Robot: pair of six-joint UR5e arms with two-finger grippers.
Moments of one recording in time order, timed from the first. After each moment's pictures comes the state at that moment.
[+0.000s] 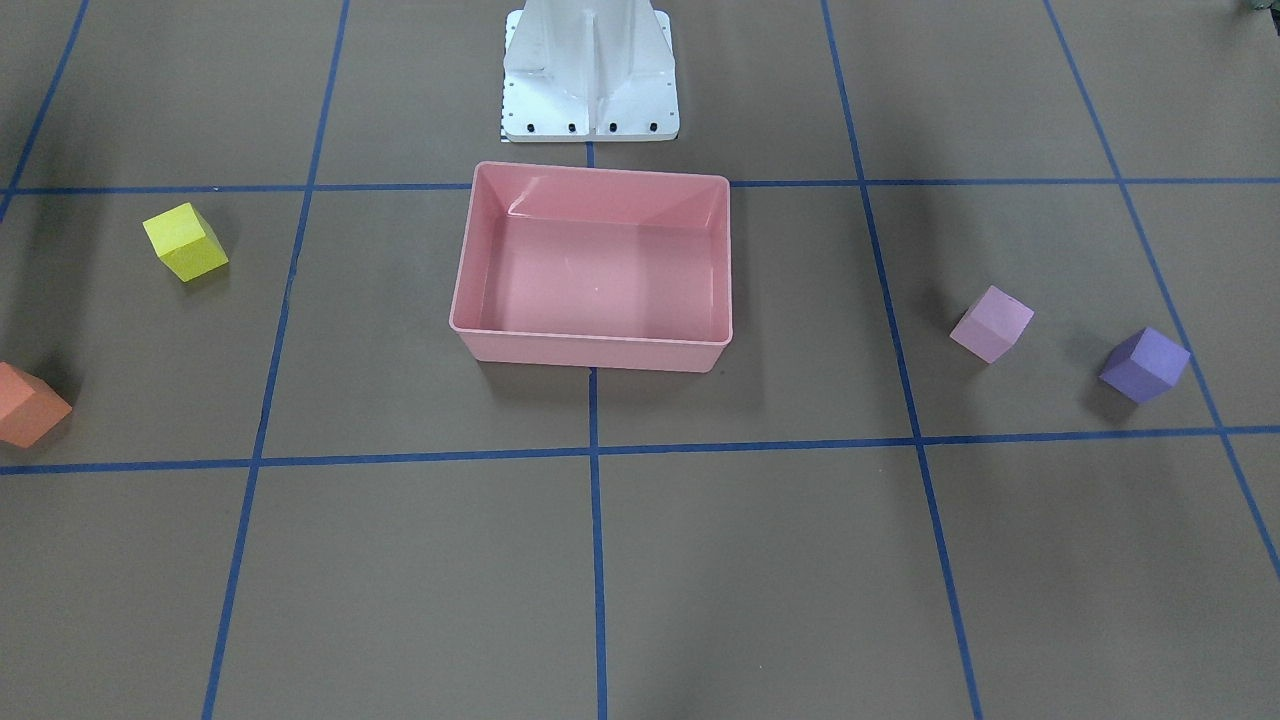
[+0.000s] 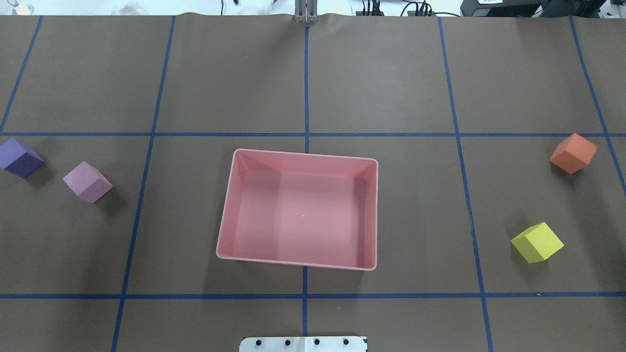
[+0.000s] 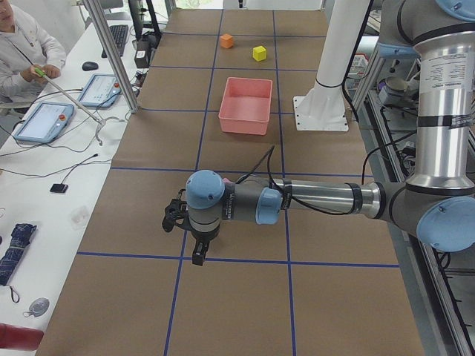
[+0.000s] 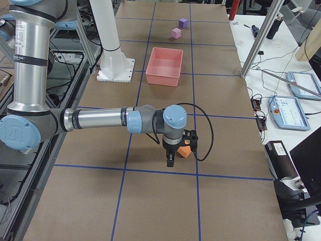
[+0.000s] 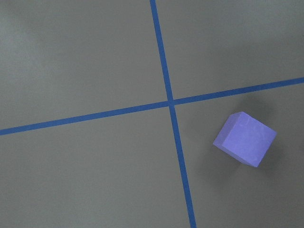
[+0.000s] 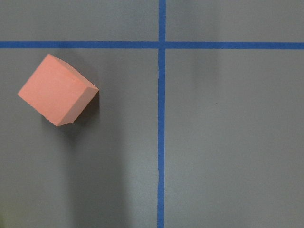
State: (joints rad) left arm -1.62 -1.51 -1.68 -1.63 -2.36 0.13; right arm 1.53 -1.70 1.82 -1.64 2.33 0.04
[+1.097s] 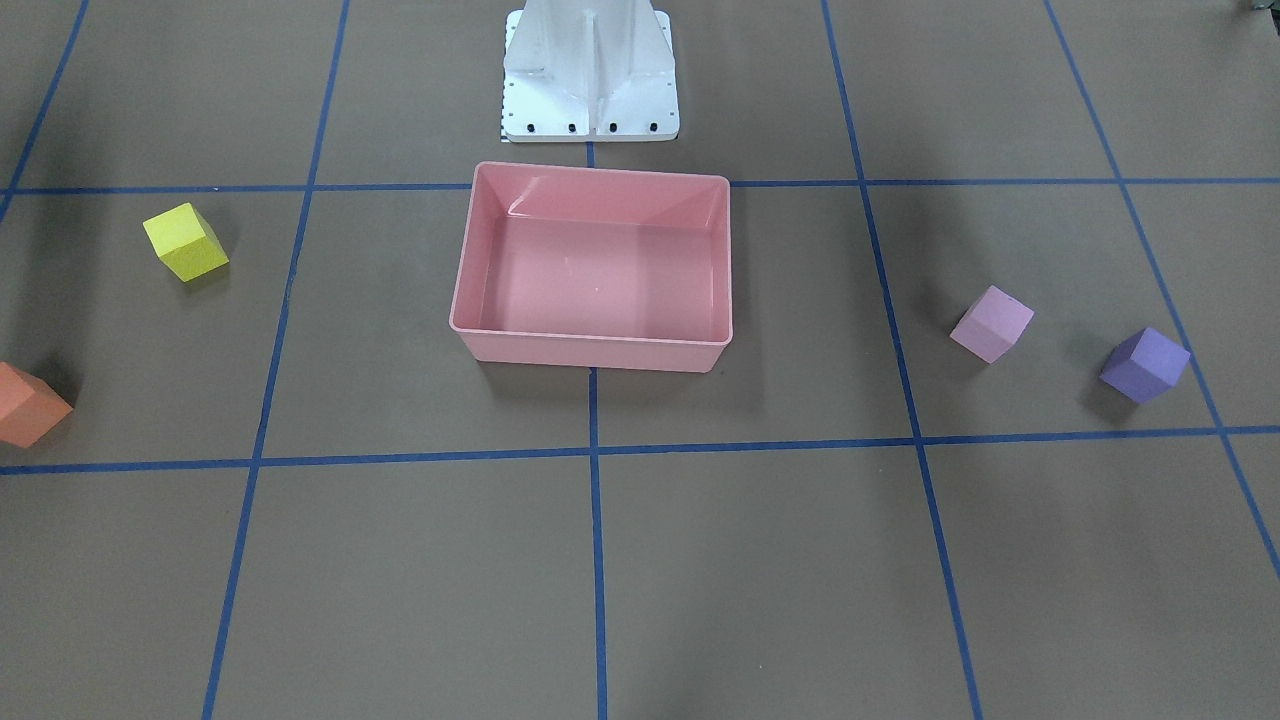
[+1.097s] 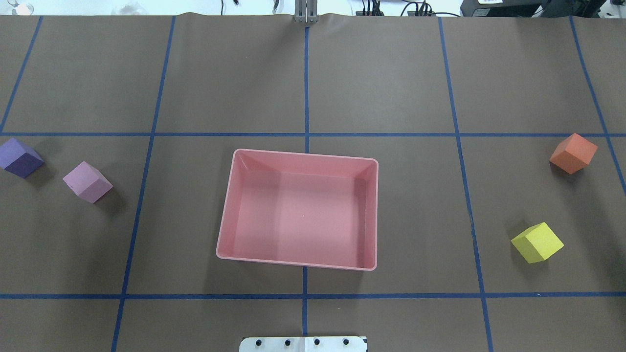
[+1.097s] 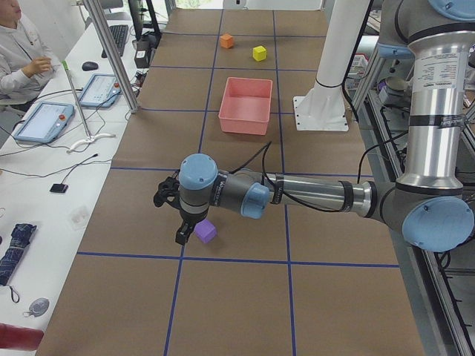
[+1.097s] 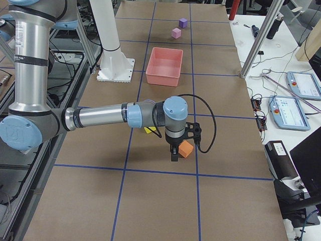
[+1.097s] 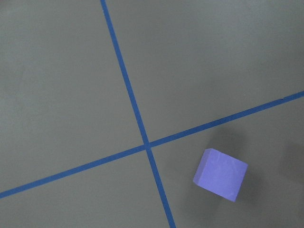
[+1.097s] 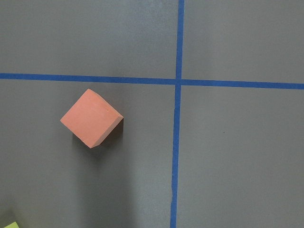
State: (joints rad) left arm -1.55 -1.56 -1.65 -1.83 -2.37 0.12; right arm 1.55 -1.69 1.84 -1.62 2.33 0.05
